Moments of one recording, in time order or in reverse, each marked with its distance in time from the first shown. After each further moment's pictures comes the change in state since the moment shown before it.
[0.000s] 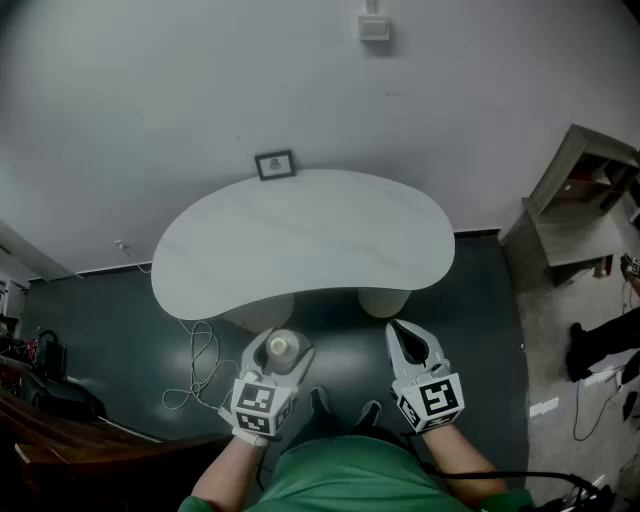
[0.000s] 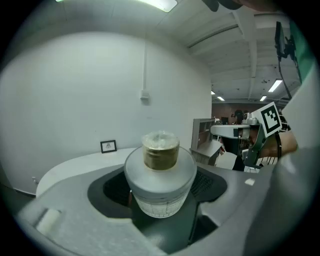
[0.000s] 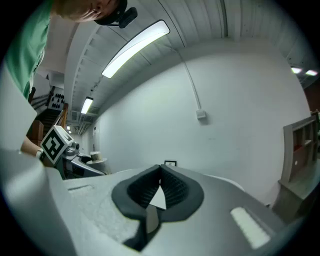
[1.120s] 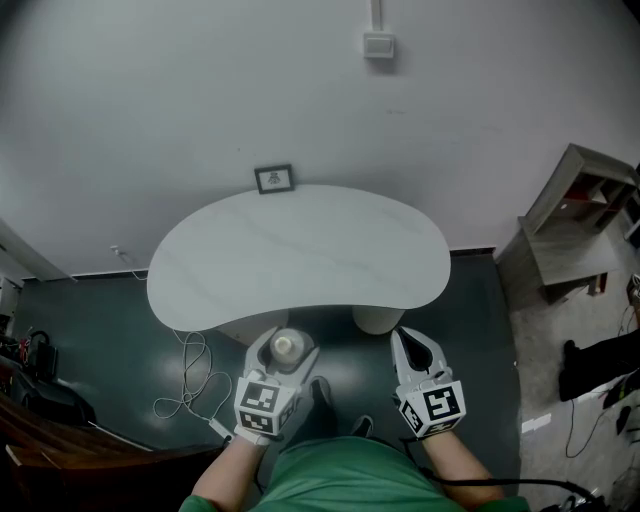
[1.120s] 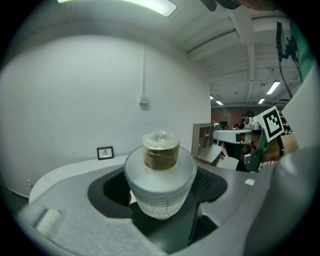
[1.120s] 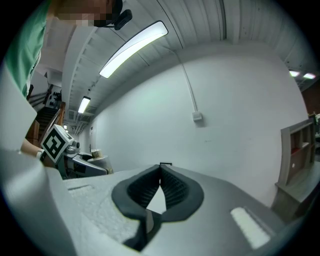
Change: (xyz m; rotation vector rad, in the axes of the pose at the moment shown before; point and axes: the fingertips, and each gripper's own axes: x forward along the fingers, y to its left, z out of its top) left arm 0.026 0.003 0.021 0.004 -0.060 -0.002; right arm 0.008 -0.023 0.003 0.003 -0.010 -0.027
